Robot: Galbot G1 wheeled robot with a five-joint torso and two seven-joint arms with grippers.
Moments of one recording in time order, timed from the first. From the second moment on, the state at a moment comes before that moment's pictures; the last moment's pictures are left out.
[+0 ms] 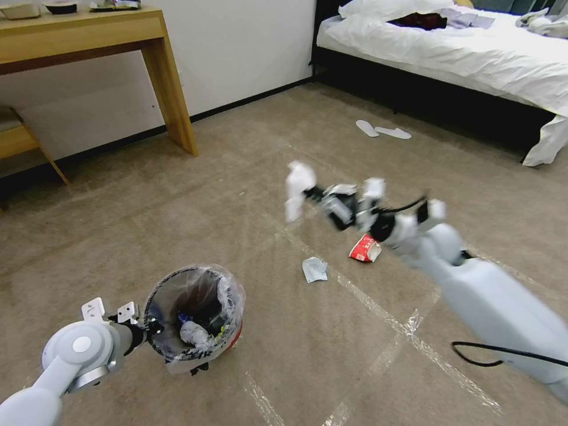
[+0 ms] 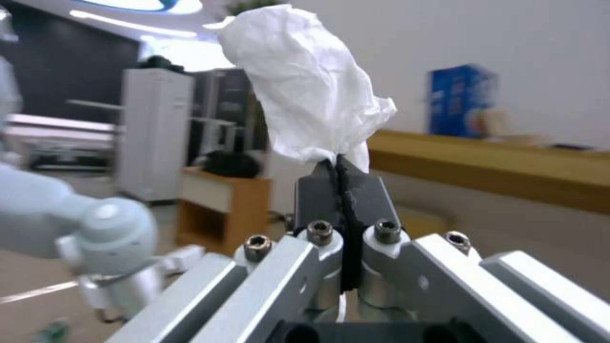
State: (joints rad) left arm 1.37 -0.83 -0.55 -1.94 -1.67 0.68 -0.83; right arm -0.46 0.90 -0.26 1.67 0.98 0.28 -0.83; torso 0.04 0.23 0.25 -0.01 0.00
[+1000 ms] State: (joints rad) left arm 1.40 -0.84 -0.59 -1.98 -1.68 0.67 -0.86; right arm -0.27 1.25 -0.61 1.37 0.91 0.31 -0.85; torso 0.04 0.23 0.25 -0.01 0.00
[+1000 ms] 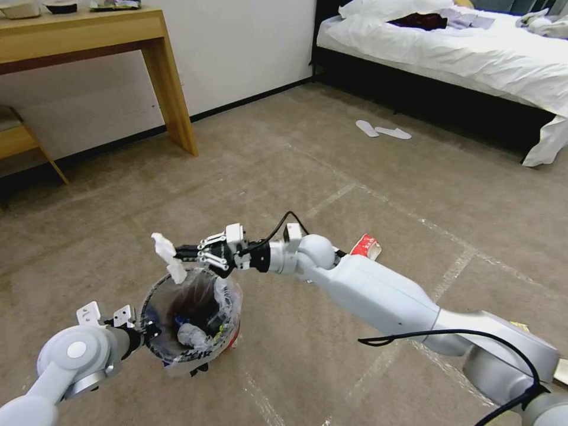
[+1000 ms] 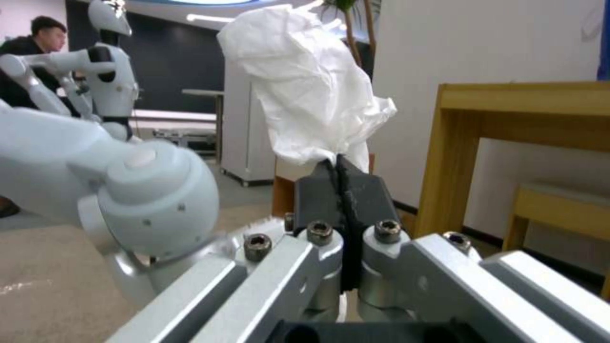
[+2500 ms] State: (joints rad) left arm 1.39 -0.83 -0.60 -1.98 -1.70 0.67 -0.87; right arm -0.34 1.27 -0.61 1.20 0.81 0.35 -0.92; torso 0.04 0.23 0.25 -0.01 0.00
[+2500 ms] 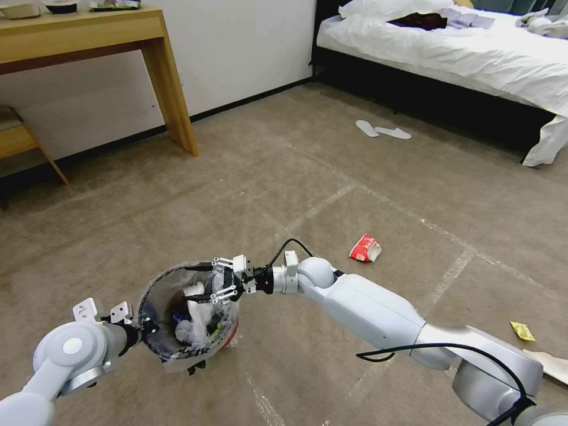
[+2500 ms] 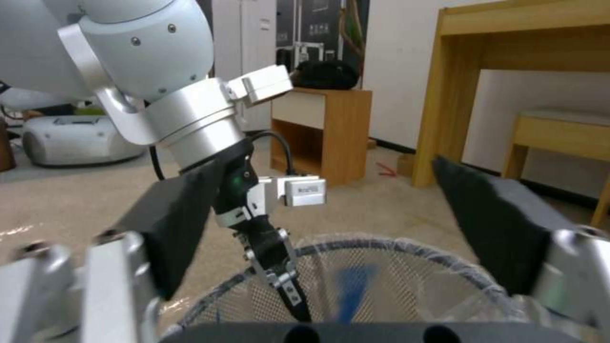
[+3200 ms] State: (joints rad) left arm 1.39 -0.82 -0.61 -1.97 -1.70 0.67 -0.87; right arm -0.33 1.26 -0.51 1.27 0.86 0.36 -0.89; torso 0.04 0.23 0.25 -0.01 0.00
